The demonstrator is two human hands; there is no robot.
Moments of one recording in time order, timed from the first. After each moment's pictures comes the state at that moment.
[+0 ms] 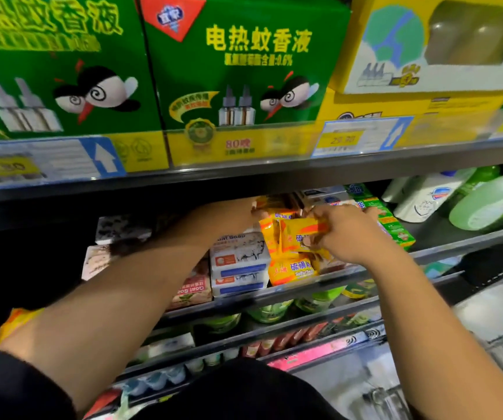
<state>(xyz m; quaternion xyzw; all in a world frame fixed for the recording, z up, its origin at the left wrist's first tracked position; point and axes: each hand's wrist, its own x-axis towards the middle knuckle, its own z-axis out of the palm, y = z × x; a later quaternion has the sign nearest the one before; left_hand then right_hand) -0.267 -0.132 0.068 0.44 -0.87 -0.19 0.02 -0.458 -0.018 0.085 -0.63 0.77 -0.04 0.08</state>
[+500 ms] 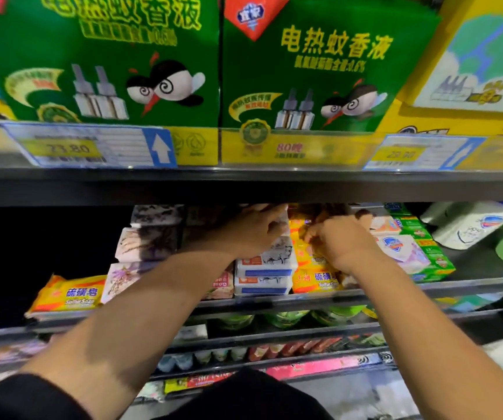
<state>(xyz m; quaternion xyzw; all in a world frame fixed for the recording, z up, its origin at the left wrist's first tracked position) -0.240 -0.110 0.044 0.47 -0.85 -0.22 0.06 -0.429 -0.065 0.058 -0.70 0.70 0.10 0.00</state>
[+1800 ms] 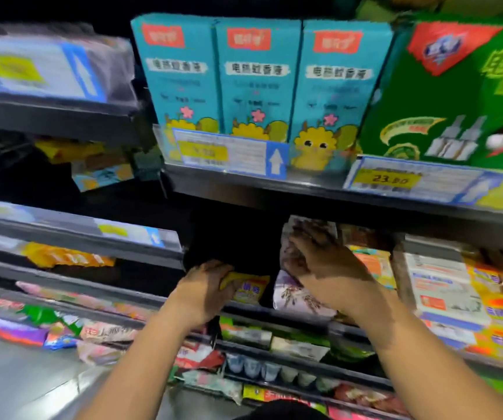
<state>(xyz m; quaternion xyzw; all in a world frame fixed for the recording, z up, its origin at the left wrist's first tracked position) 0.081 -0.034 -0.021 0.70 -0.67 -0.22 0.08 -0.168 -0.081 0.022 -0.87 0.50 -0.02 -0.01</state>
